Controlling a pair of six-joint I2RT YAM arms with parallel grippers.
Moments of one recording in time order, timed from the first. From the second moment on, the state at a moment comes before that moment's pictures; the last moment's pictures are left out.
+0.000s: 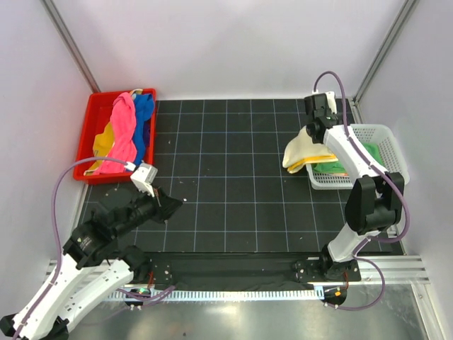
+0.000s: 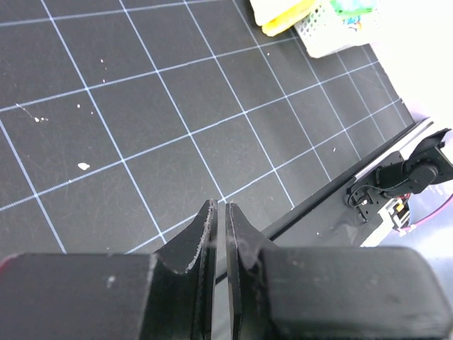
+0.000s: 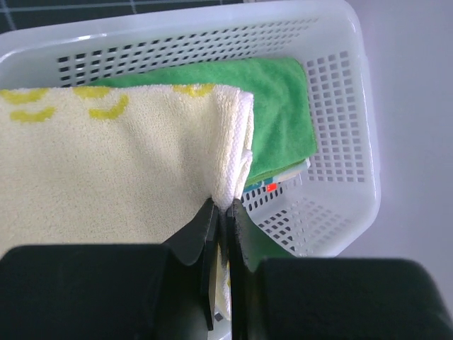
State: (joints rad) left arm -0.67 0.47 0.80 -0.70 0.06 -0.44; right arm 0.17 1.67 1.44 -0.69 0.72 0.00
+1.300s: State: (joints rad) left arm -0.69 0.40 0.80 -0.70 0.04 -0.44; right arm -0.01 1.74 1.22 -0.18 0.78 -0.33
